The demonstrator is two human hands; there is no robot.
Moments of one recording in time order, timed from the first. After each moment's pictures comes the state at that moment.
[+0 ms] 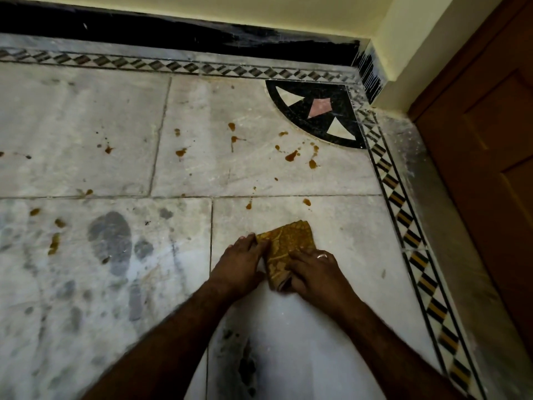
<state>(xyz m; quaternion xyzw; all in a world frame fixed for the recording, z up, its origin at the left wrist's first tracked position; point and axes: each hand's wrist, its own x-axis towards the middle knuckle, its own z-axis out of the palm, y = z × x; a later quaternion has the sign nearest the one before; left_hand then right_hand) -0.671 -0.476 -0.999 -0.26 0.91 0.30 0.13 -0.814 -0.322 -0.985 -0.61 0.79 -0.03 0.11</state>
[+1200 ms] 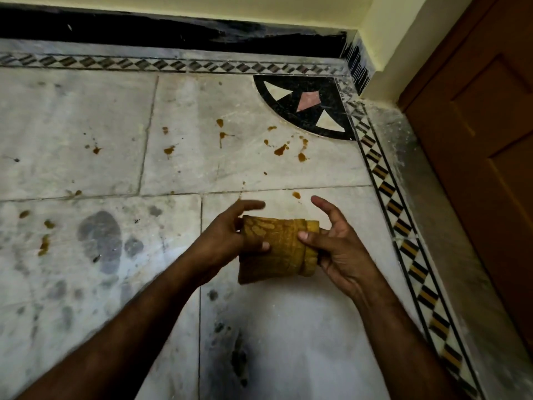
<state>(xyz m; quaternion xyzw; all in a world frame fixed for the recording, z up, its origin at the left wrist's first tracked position) -0.674 -0.485 -0.903 -0.33 0.58 0.74 -0.03 -0.833 -0.319 -0.912 -0.06 0.55 -0.67 0.49</state>
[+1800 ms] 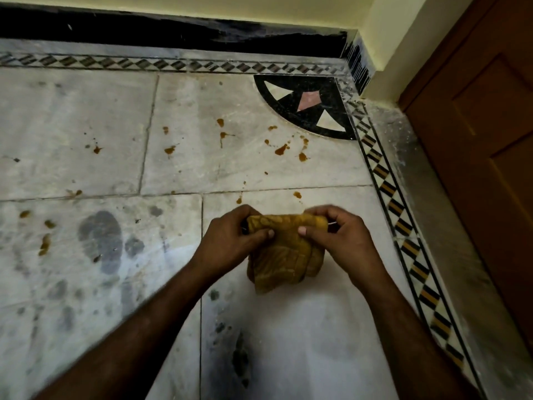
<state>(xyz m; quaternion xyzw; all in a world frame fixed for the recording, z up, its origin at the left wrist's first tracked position) -0.676 -0.478 -0.906 -0.33 0.78 0.52 -0.09 -0.839 -0.321 -0.894 -0.25 0.80 -0.46 0.29</state>
